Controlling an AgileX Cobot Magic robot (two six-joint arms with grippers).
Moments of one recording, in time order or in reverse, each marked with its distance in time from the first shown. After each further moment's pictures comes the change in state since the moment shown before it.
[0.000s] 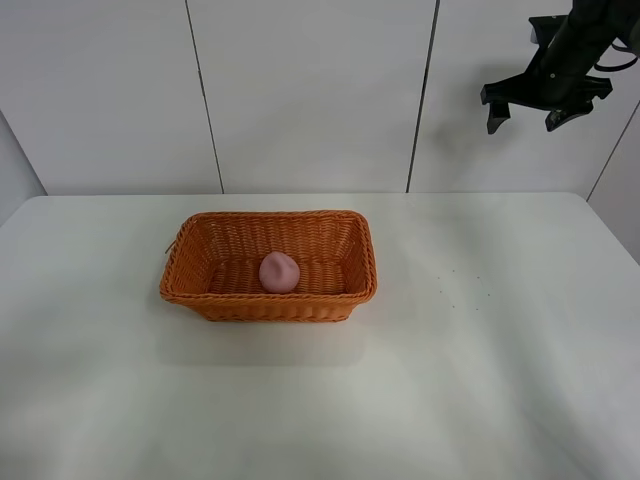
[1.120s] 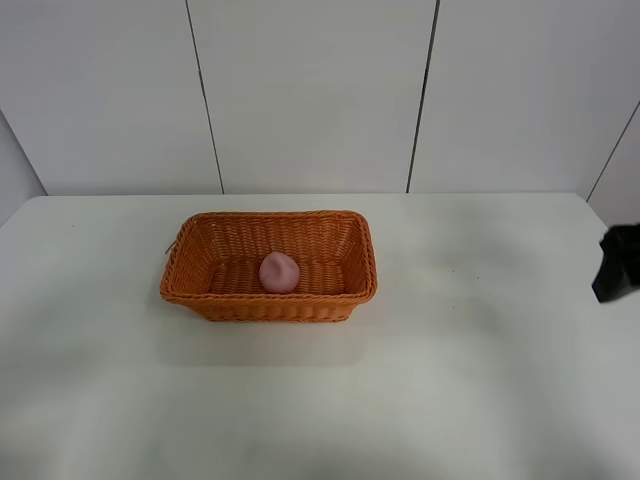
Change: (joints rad) left arm 0.000 0.000 0.000 0.000 0.000 0.000; right arm 0.000 -1.180 1.452 0.023 -0.004 -0.020
